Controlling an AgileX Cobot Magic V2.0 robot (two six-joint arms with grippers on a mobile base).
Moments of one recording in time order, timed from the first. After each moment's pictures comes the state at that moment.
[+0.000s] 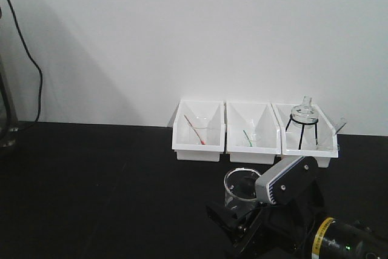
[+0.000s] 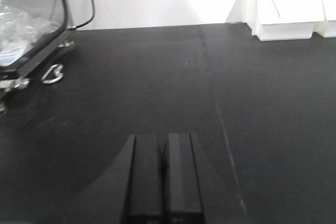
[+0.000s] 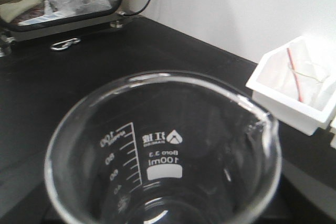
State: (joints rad) left arm -0.06 -0.01 0.03 0.18 0.24 -0.18; right arm 0.42 1.40 -0.71 -0.70 -0.47 0.53
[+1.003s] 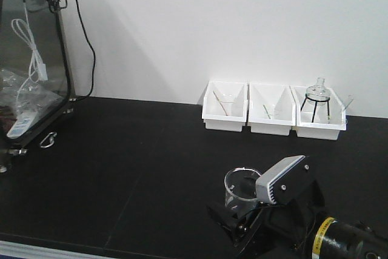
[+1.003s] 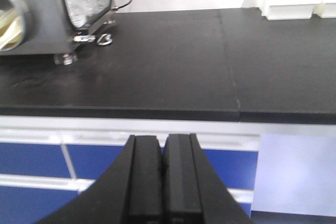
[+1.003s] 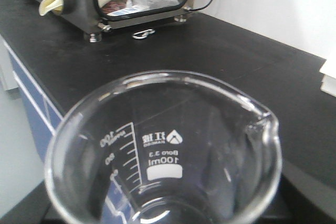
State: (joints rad) left arm -0.06 -0.01 0.03 0.18 0.24 -0.18; right arm 0.42 1.40 -0.71 -0.70 -0.47 0.53
